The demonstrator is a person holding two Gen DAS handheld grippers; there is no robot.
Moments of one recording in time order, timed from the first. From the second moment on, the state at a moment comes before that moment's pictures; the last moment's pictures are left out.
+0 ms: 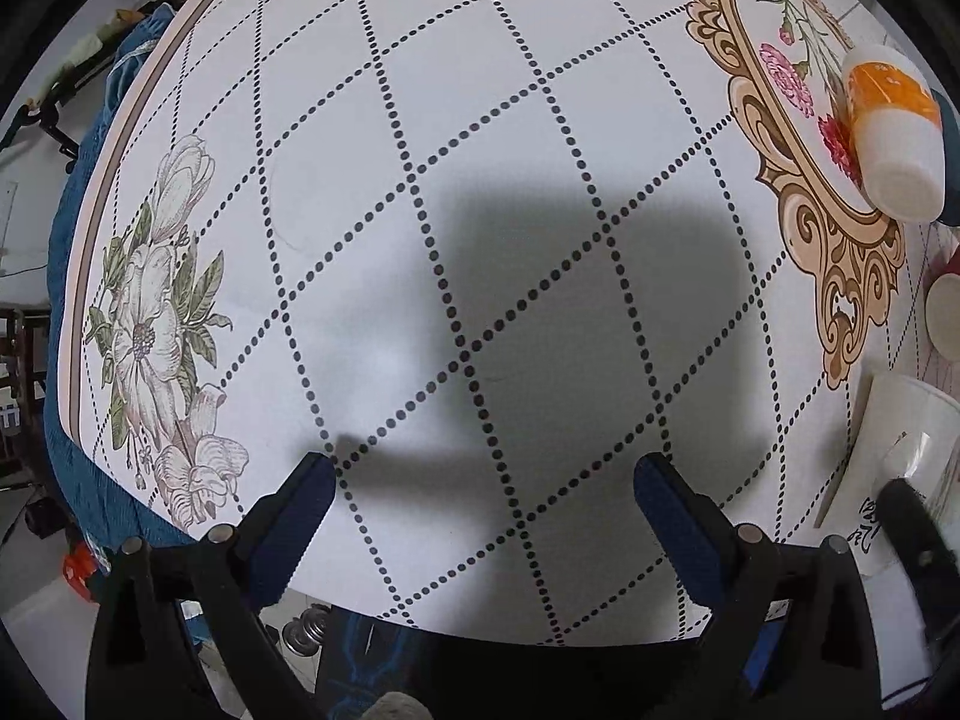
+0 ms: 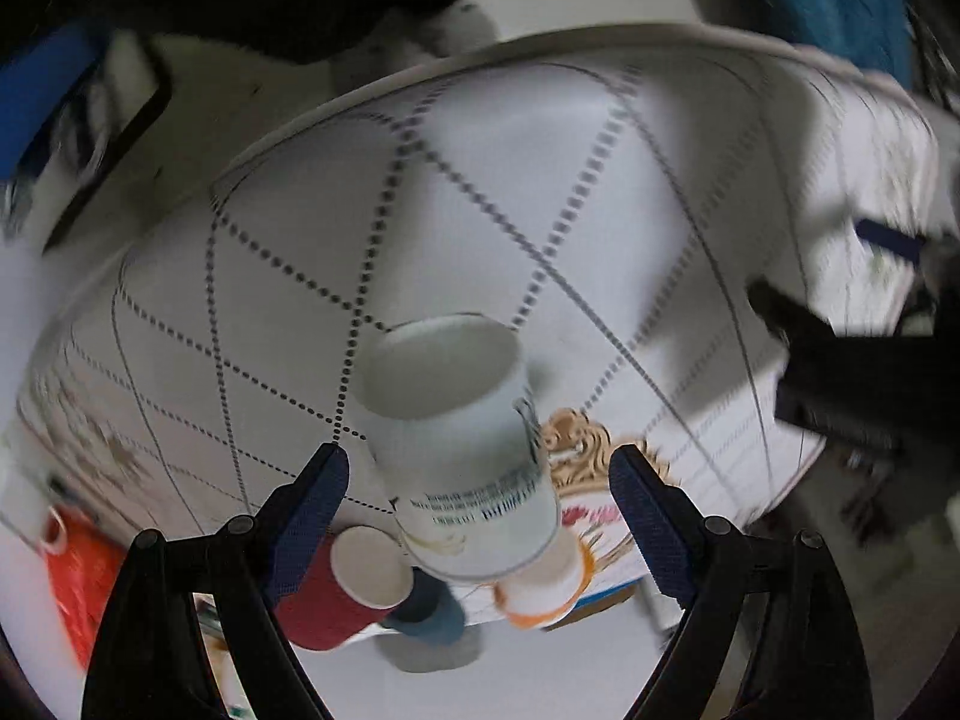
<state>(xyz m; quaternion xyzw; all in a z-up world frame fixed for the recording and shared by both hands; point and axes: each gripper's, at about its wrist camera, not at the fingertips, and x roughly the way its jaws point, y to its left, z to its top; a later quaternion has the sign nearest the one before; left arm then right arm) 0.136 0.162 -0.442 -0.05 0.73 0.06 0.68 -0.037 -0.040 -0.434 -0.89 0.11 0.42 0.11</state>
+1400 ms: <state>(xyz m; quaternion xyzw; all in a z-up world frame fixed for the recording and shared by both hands) 0.146 0.149 -0.429 -0.03 0.73 0.06 0.68 0.018 0.018 -0.439 -0.85 0.27 0.42 0.19</state>
